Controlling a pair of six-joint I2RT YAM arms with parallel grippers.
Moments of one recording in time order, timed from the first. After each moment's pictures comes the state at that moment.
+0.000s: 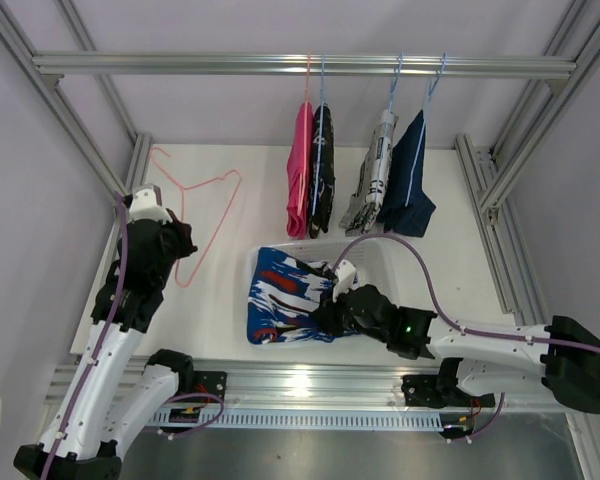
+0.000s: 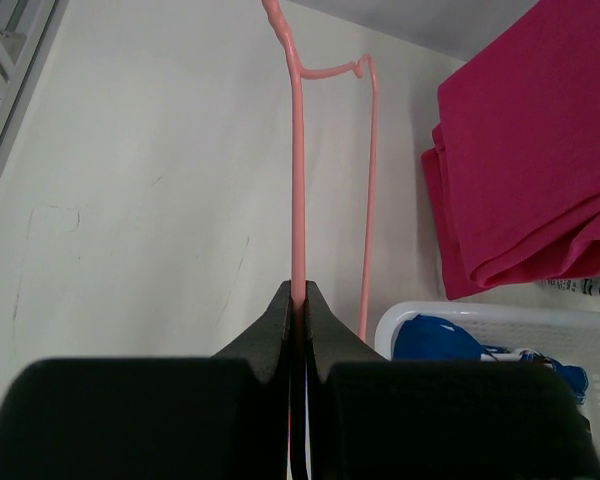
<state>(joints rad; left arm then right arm) -0.23 0.71 0.85 -0.48 -0.23 -0.36 1.18 1.09 0.54 0.13 0.16 0.48</state>
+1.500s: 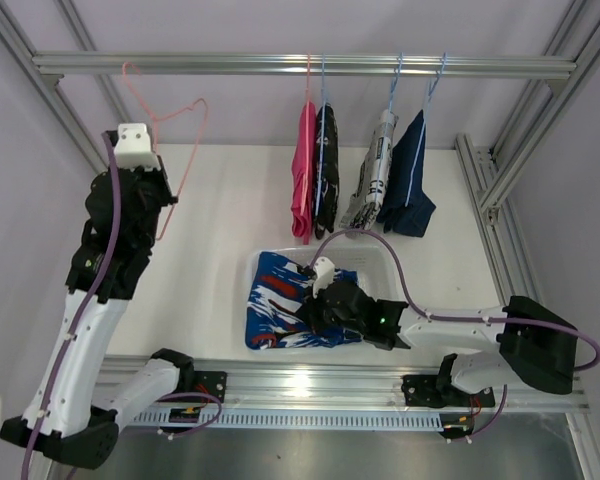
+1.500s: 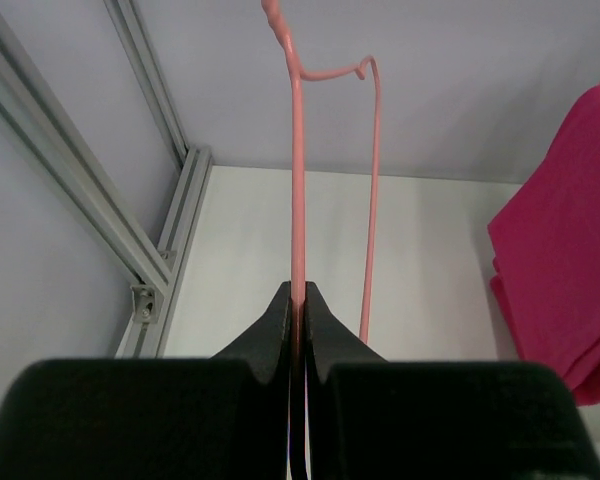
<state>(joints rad) -0.29 0.90 1.30 -0.48 -0.40 0.01 1.16 1.32 0.60 0.22 0.13 0.49</state>
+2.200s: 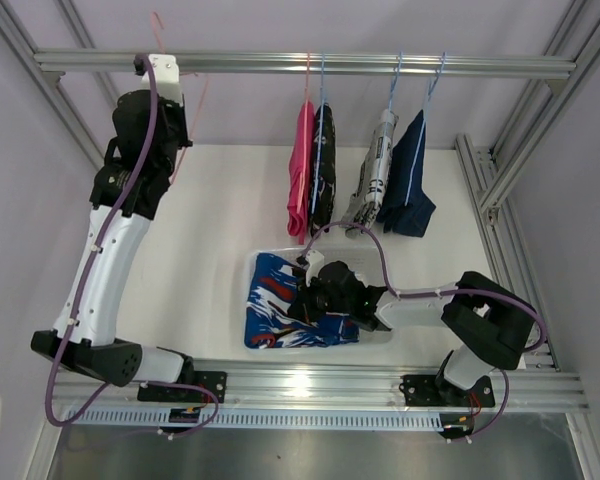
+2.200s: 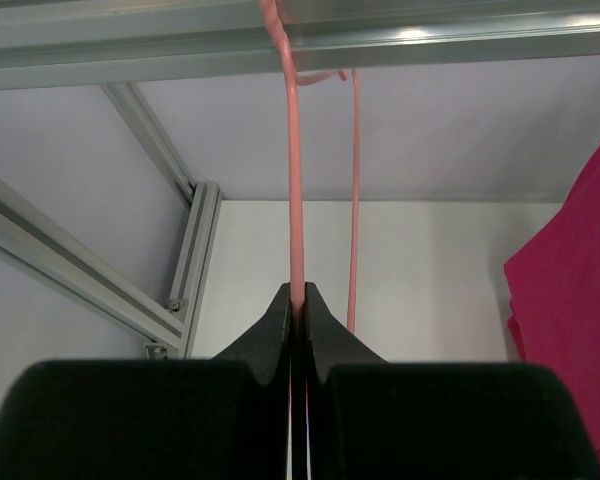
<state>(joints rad) -0.27 1.37 1.76 -0.54 -0.40 0.10 1.01 1.59 0.65 0.40 -0.18 0.51</state>
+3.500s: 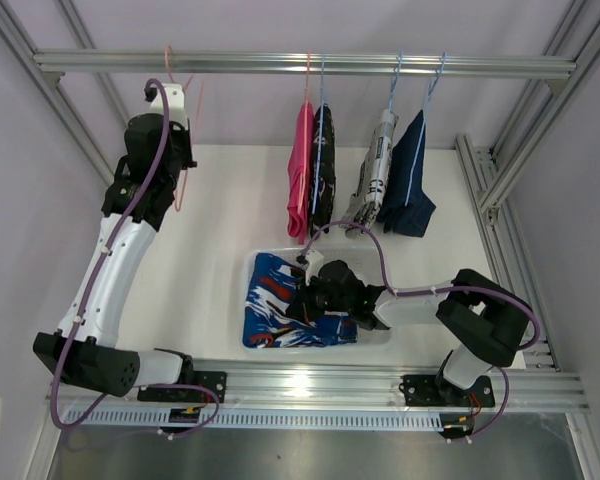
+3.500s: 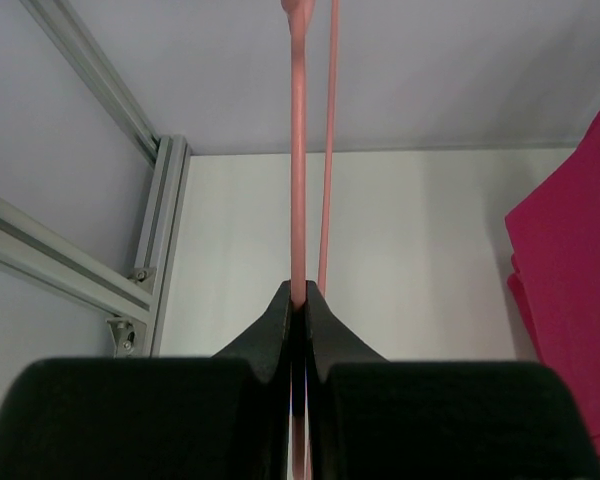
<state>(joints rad) -0.20 1.32 1.52 -0.44 -0.28 0.06 0.99 1.63 0.65 0.44 -0.23 0.53</state>
